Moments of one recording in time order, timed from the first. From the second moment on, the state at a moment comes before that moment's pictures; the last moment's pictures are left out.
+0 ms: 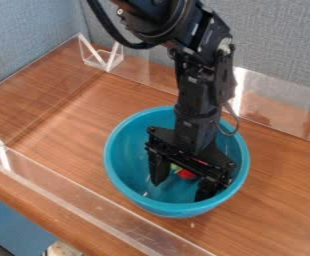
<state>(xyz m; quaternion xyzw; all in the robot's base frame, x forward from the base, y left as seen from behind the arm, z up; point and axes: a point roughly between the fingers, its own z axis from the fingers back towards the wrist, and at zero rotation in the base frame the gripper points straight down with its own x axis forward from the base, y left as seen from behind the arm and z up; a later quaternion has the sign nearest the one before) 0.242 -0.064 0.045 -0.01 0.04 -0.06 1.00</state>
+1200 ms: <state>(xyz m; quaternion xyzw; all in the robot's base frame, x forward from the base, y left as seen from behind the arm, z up) 0.255 -0.059 0.057 0.01 0.02 -0.04 1.00</state>
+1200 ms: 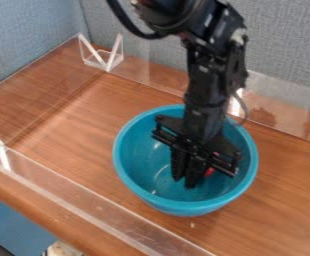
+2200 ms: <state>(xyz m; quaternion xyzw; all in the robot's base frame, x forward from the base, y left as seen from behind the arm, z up) 0.255 -0.037 0.076 0.01 0.00 -0.03 1.00</state>
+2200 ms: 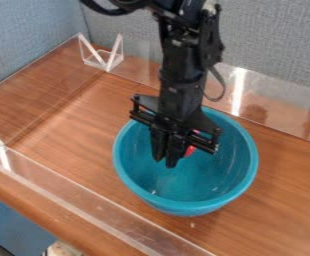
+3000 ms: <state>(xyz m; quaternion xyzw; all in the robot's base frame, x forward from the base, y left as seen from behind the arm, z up) 0.291 -0.029 0.094 0.03 0.00 -0.08 1.00</state>
